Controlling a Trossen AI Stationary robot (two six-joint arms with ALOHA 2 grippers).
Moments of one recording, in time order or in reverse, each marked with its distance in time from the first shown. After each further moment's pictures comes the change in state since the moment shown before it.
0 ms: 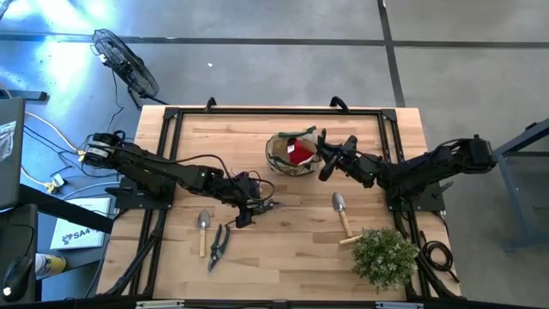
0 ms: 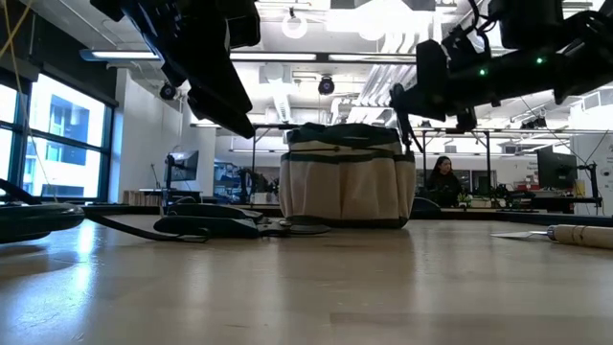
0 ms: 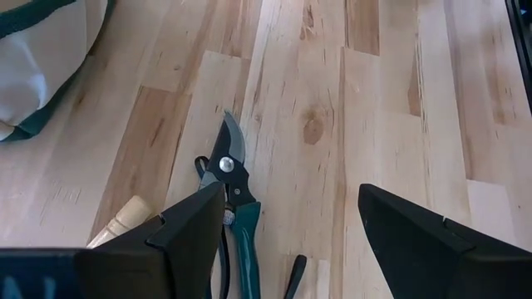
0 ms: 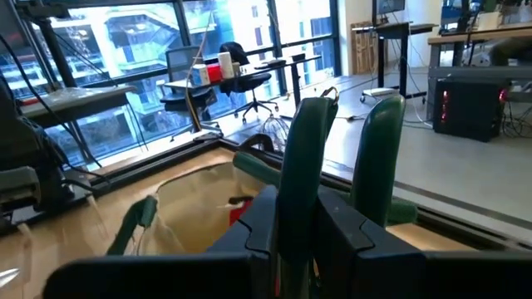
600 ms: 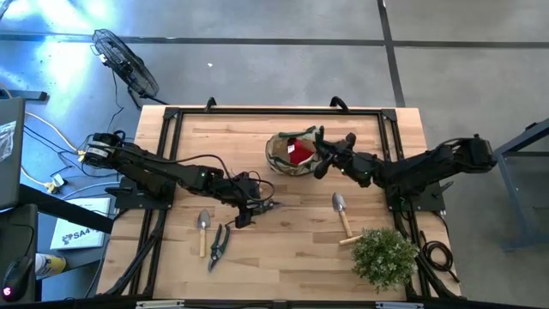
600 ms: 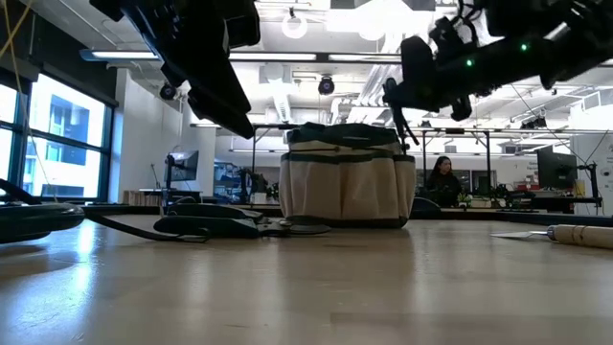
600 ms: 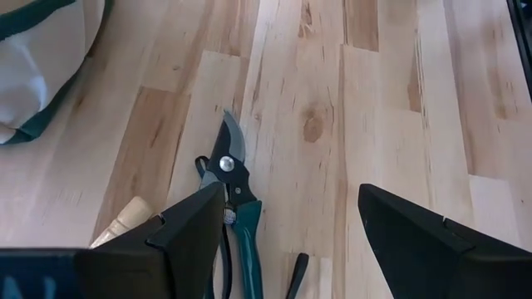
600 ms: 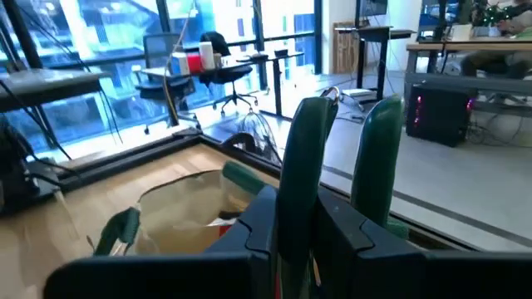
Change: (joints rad) left arm 0.000 0.000 0.000 -0.004 0.002 0.018; right arm 0.018 0.000 0.095 -0.120 0.071 -0.048
